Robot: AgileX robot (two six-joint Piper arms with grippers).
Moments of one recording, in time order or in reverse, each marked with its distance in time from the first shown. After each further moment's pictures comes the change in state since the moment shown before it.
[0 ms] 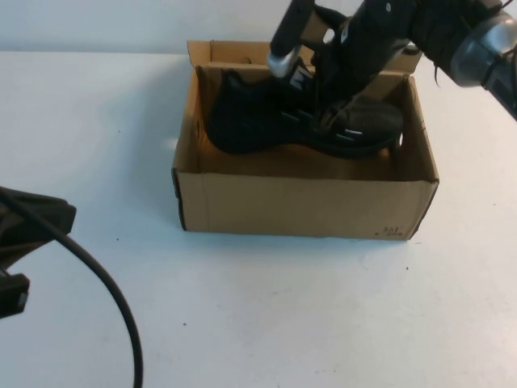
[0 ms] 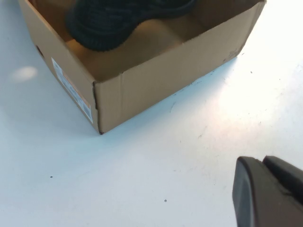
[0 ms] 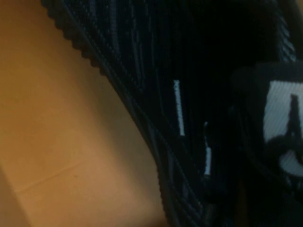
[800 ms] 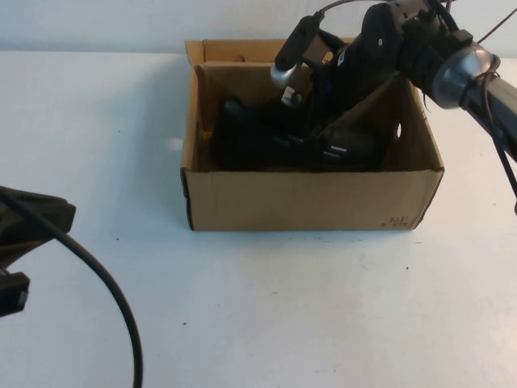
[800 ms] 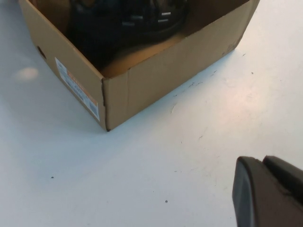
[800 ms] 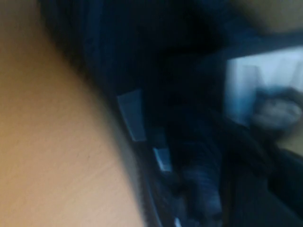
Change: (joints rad) right arm -0.045 0.123 -0.006 0.072 -0.161 0.022; left arm 0.000 0.000 0.002 0.000 -0.007 0.000
